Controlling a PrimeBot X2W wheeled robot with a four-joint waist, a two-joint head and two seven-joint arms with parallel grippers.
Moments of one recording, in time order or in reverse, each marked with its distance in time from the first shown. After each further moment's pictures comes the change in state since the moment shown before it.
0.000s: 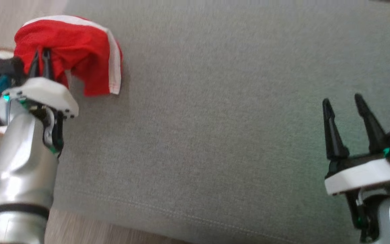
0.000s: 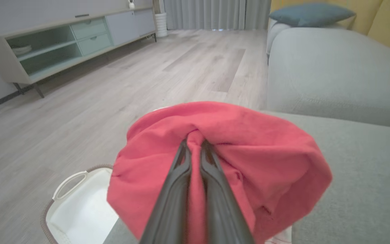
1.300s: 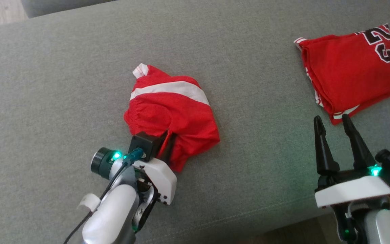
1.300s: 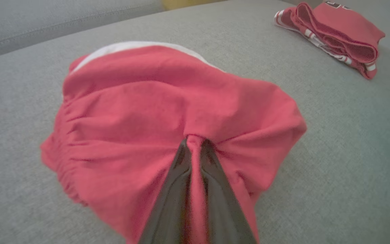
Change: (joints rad) left arm 0.398 -0.123 -0.378 -0.440 0.091 -0.013 0.229; right arm 0.051 0.029 0.031 0.110 0.121 0.000 -0.126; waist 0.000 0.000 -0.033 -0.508
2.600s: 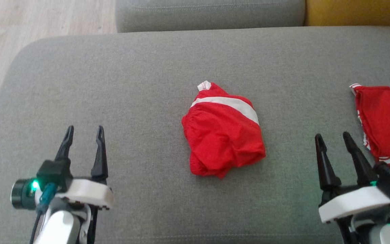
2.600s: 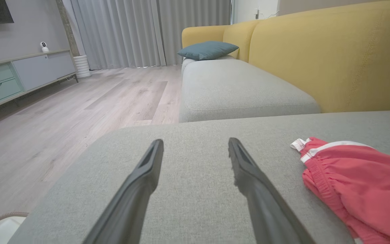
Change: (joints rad) left arm 0.236 0.161 0.255 -0.269 -0.051 0.183 -0.229; right arm 0.066 0.000 -0.028 -0.020 -0.046 0.000 0.080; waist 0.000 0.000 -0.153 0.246
